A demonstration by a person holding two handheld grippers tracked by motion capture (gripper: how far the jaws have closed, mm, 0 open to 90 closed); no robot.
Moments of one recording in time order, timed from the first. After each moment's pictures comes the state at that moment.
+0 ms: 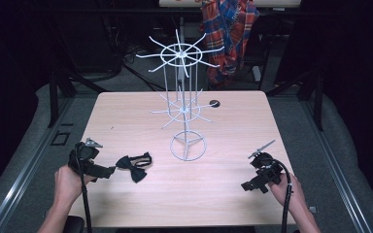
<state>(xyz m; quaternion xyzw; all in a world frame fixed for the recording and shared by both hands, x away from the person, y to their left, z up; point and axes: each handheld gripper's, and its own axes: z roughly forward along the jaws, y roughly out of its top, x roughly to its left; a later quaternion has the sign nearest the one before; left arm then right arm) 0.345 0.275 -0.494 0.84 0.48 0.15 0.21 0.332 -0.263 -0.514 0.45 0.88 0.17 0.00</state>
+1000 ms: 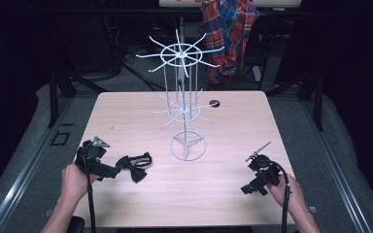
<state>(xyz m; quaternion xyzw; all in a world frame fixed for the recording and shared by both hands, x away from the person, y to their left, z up) 0.347 0.255 -0.491 0.85 0.45 0.15 0.22 0.330 -0.258 -0.519 0.44 0.89 0.14 -0.01</state>
